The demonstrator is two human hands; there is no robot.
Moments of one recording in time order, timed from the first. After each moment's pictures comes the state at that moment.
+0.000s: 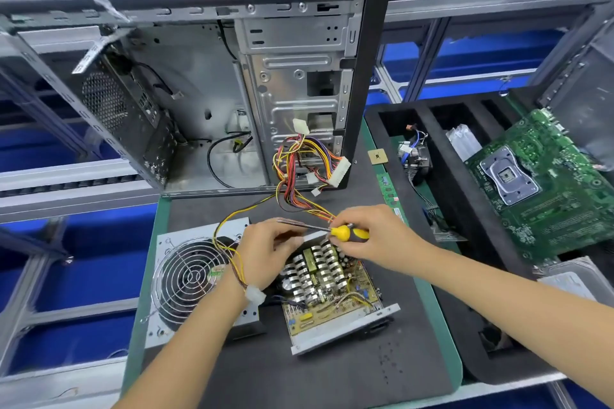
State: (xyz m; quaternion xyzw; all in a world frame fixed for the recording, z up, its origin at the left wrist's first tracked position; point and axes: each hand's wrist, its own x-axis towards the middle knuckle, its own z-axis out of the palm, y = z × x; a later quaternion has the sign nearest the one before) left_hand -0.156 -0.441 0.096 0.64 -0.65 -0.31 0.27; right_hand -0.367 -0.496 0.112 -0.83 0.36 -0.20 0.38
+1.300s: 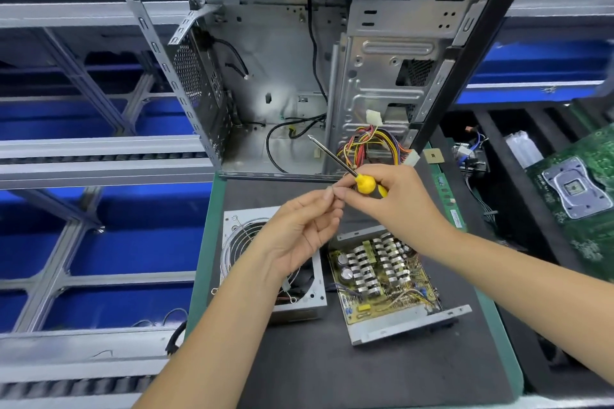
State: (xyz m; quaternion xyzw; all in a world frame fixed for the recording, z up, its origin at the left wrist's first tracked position) left_hand -0.109 -0.433 0.118 0.36 -0.15 -0.75 0.53; right_hand -0.267 -0.487 0.156 -0.78 0.35 -0.32 0.40
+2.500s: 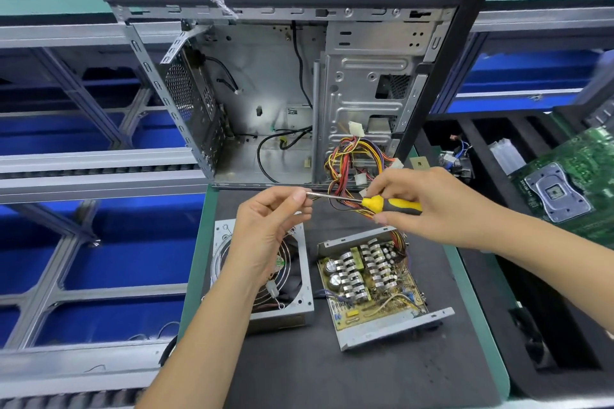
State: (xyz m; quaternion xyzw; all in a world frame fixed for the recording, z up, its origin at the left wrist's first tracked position) left_hand -0.105 -0.421 0.129 0.45 -0.31 -0.54 0.64; right_hand -0.330 -0.497 0.199 -0.88 0.35 -0.11 0.30
